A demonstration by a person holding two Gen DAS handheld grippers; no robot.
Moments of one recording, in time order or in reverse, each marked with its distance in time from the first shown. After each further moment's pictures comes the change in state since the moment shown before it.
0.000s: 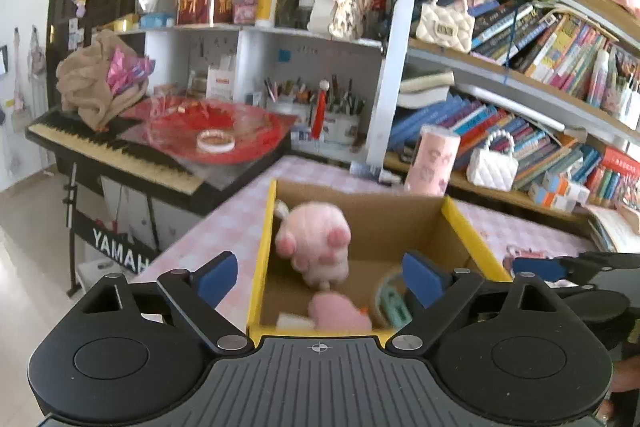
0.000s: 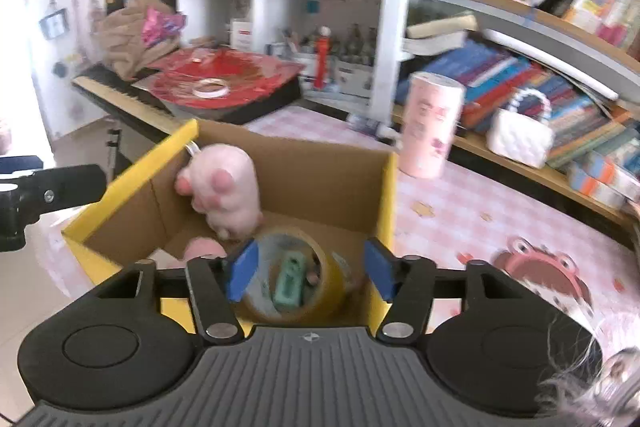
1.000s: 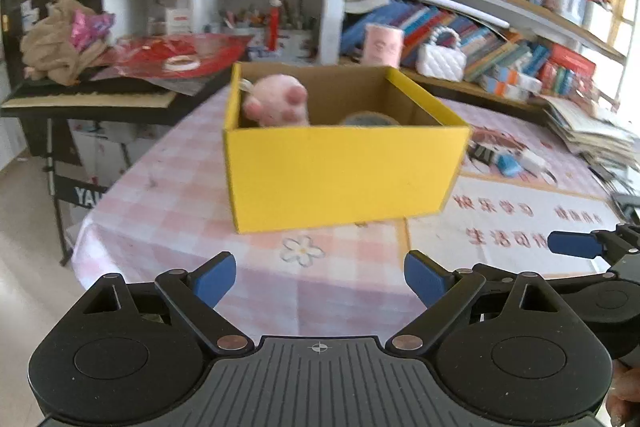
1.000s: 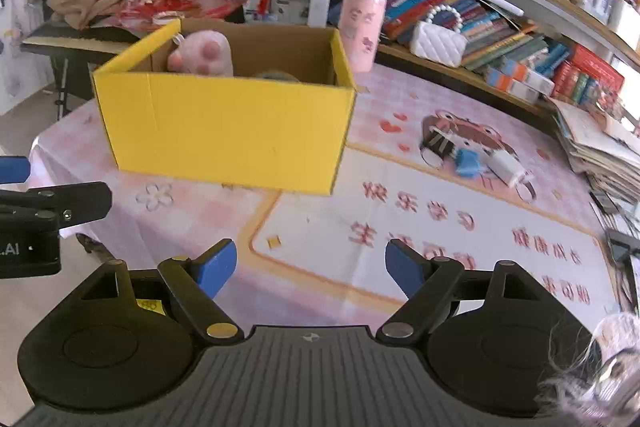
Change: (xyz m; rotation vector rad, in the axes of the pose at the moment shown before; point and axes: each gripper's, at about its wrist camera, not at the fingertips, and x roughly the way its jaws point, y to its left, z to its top) left arm -0.057 -0.003 -0.088 0.144 0.193 -0.108; right arm -0.087 0.056 -0.120 0.087 0.143 -0.224
